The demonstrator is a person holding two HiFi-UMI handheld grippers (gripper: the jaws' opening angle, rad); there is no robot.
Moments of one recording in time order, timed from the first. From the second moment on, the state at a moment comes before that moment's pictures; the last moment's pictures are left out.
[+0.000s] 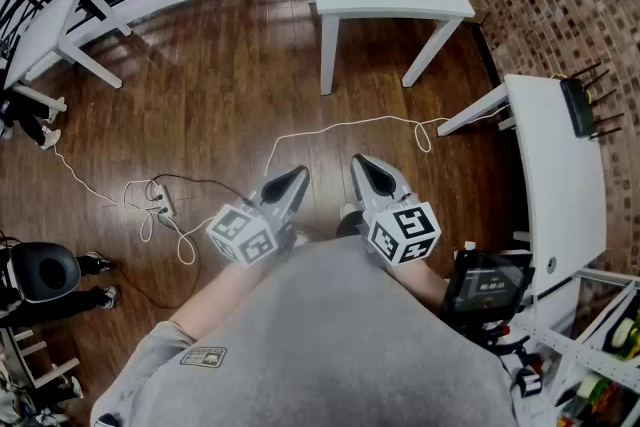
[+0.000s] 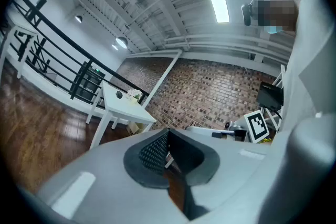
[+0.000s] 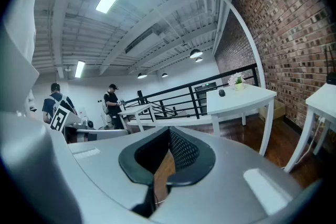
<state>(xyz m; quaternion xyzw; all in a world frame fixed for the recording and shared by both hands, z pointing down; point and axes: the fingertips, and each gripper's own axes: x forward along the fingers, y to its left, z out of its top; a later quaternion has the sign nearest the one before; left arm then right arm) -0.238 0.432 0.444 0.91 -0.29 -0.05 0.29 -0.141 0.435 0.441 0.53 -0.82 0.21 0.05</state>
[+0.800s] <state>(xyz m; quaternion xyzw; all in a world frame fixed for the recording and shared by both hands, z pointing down) -0.115 0.268 0.430 0.90 -0.33 -0.04 0.27 -0.002 0.281 0.434 0.52 -0.83 0.21 0.03</state>
